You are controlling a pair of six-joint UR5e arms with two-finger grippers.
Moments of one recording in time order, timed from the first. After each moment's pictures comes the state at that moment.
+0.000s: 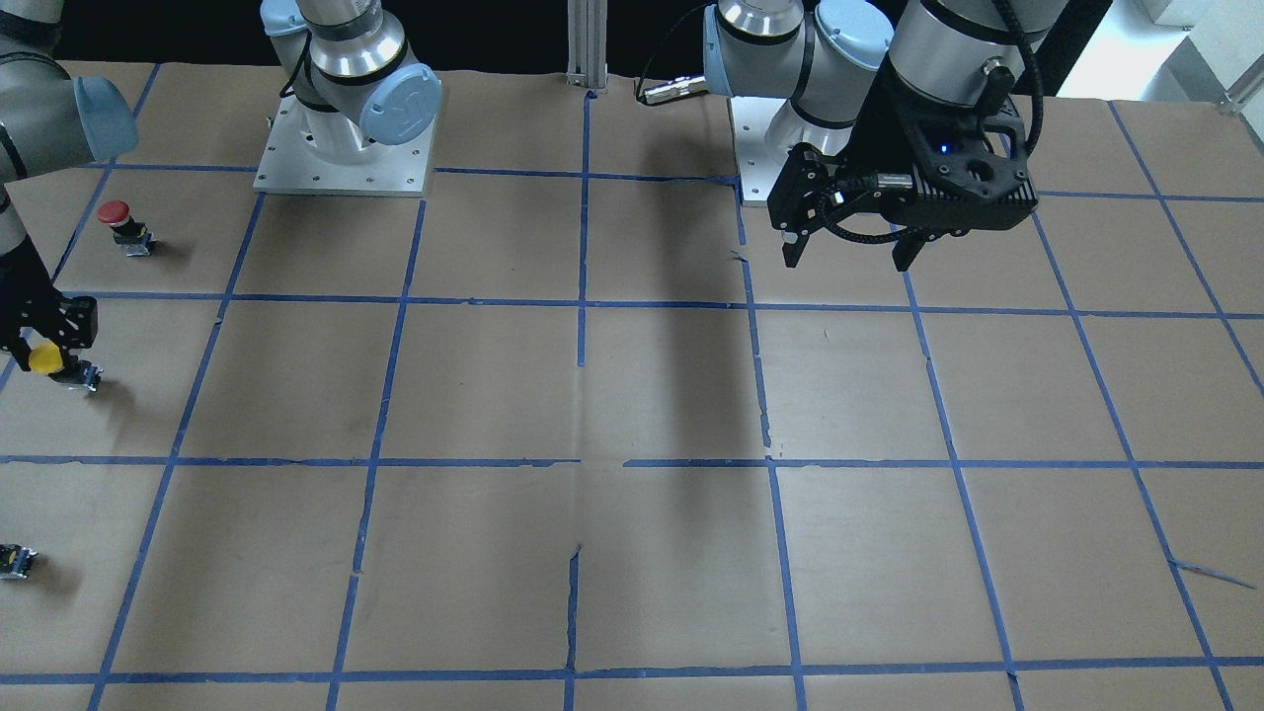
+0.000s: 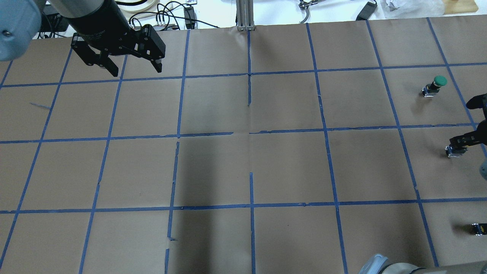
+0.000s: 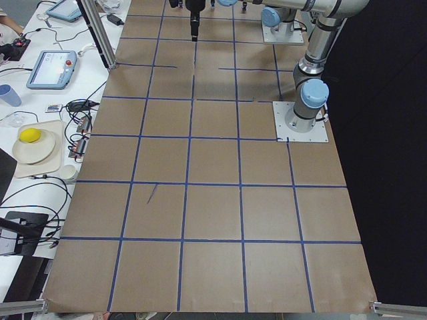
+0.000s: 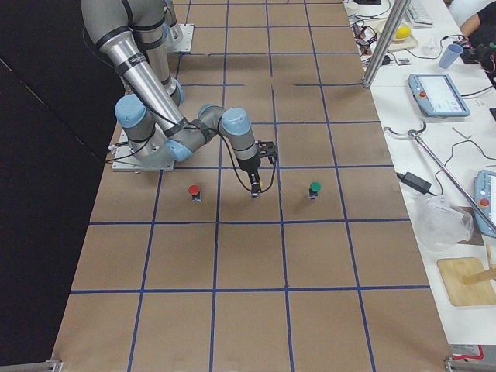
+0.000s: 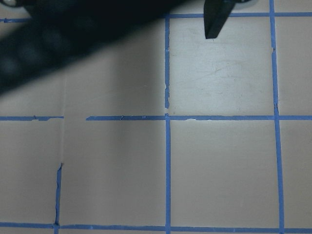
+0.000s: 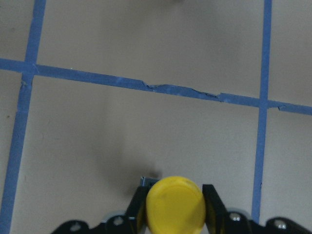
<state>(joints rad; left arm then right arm) -1.60 -1.63 -1.43 -1.60 1.53 -0.05 0.81 -1.43 2.23 -2.66 -1.52 -0.89</state>
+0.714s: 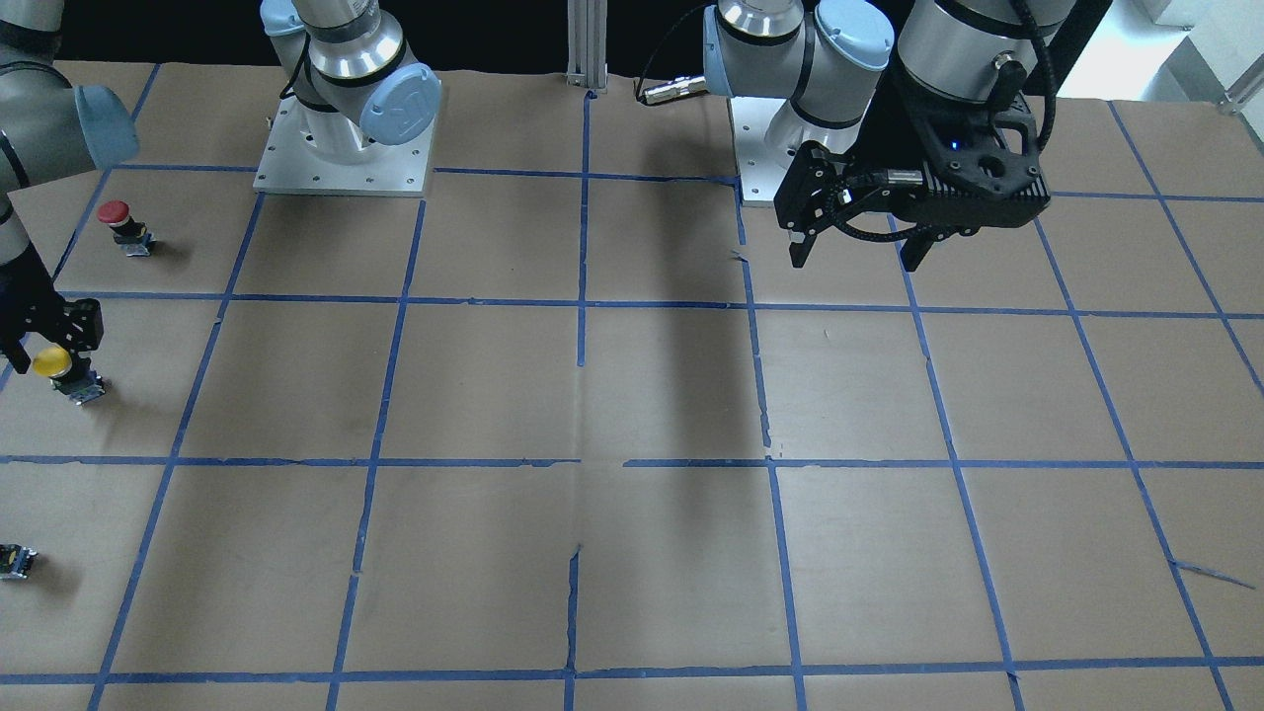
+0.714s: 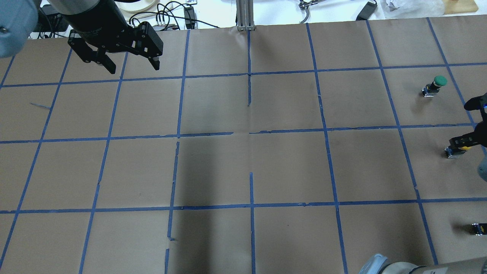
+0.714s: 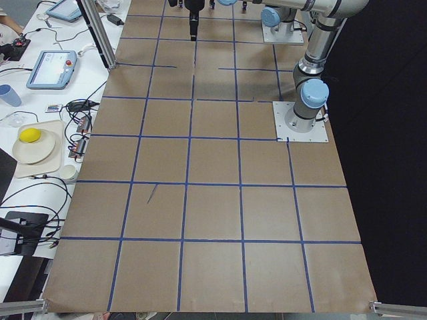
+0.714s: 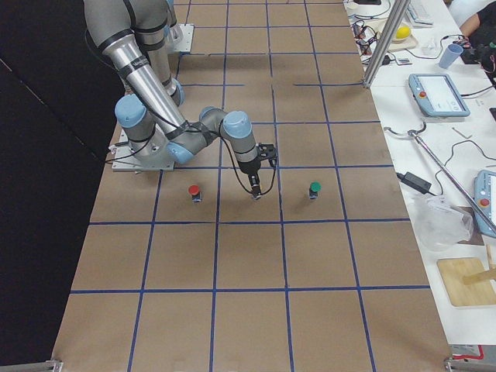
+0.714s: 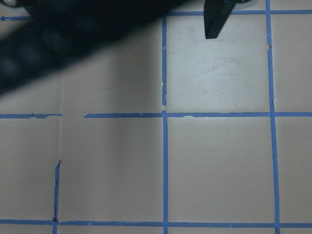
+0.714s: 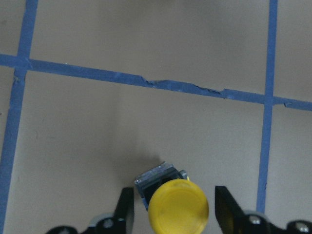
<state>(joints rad) -1.59 -1.63 -1.42 -1.60 1.53 -0.04 0.81 -1.41 2.23 -2.68 -1.53 -0.89</state>
